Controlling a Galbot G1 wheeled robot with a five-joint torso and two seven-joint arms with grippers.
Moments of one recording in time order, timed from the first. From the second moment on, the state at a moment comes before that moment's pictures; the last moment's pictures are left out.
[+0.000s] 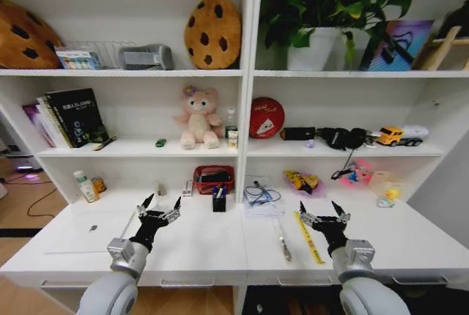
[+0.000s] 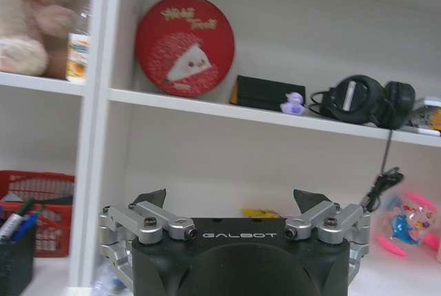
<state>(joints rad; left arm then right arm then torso) 1.55 -1.18 -0.57 -2.29 -0.37 0.19 -0.07 -1.64 1.30 0.69 2.37 0.18 -0.36 0.18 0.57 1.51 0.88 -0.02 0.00</state>
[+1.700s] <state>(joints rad) 1.55 -1.18 -0.57 -2.29 -0.37 0.19 -0.07 -1.67 1.31 0.67 2.37 0.19 -0.32 0.15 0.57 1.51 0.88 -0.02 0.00</state>
